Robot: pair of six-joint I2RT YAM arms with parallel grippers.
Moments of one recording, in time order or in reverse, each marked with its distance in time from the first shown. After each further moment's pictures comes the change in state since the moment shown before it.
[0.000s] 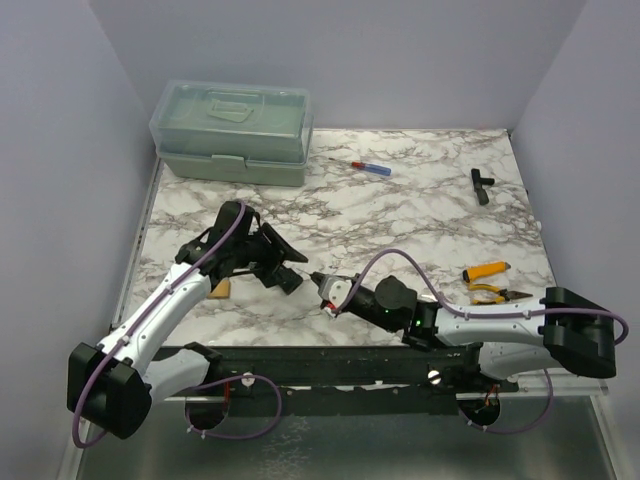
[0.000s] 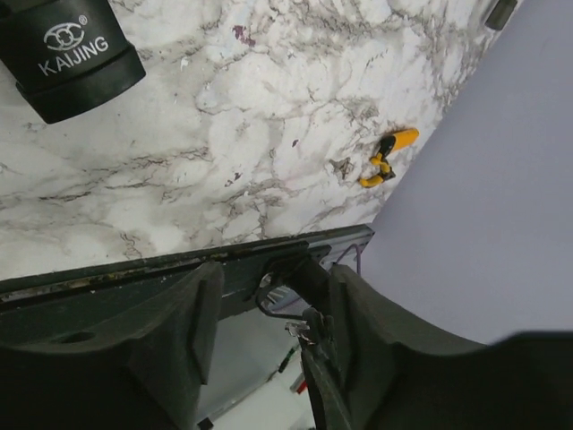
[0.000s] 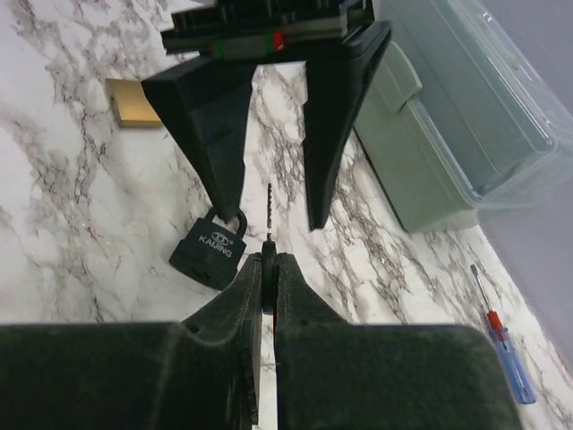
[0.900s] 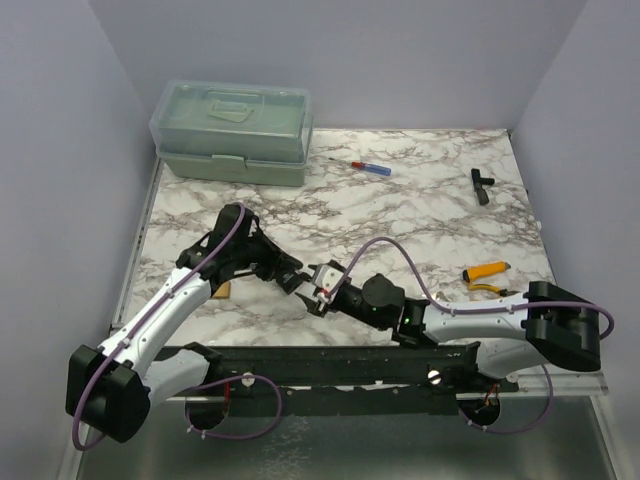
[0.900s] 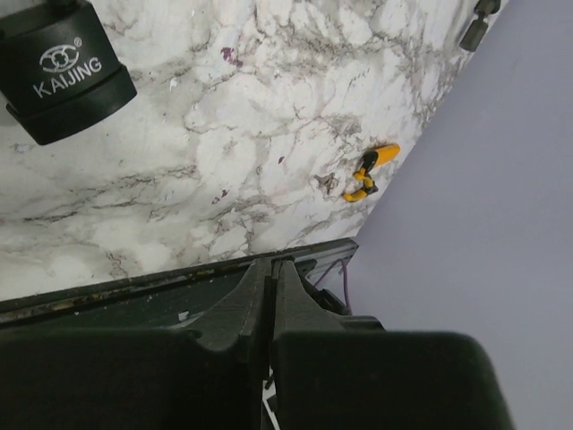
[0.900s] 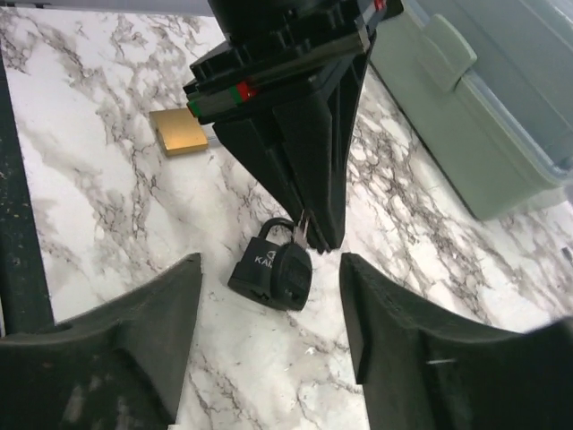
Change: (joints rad) left arm 0.002 -0.017 -0.065 0.098 -0.013 -0.059; right arm 0.006 0.116 0.072 0.030 -0.004 0.193
